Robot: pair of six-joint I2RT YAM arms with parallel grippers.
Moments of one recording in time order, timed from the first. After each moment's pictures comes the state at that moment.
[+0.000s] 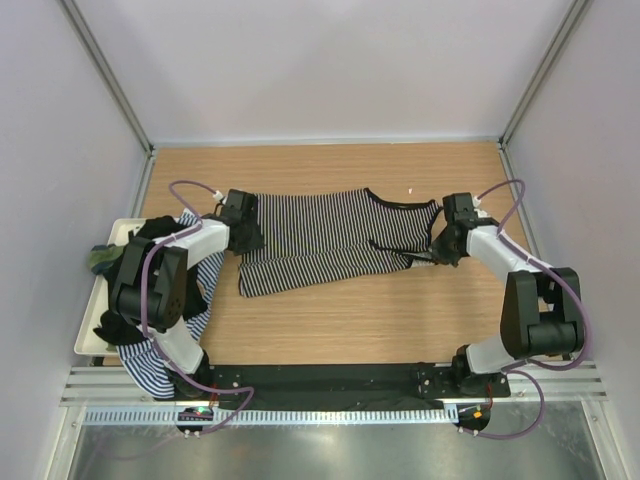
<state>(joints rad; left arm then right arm) -0.28 1.72 0.99 -0.30 -0.14 -0.57 0.07 1.48 0.87 -0.53 0.16 0.78</state>
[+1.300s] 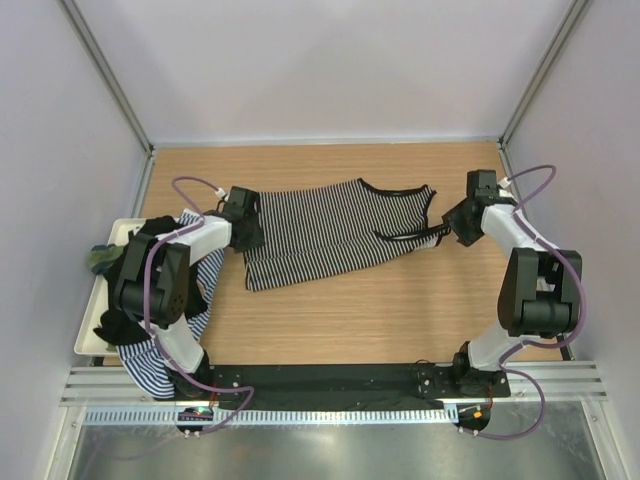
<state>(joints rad) -0.29 1.75 1.03 -0.32 -0.15 -0.54 -0.09 1.61 1.07 -0.51 0.16 0.85</state>
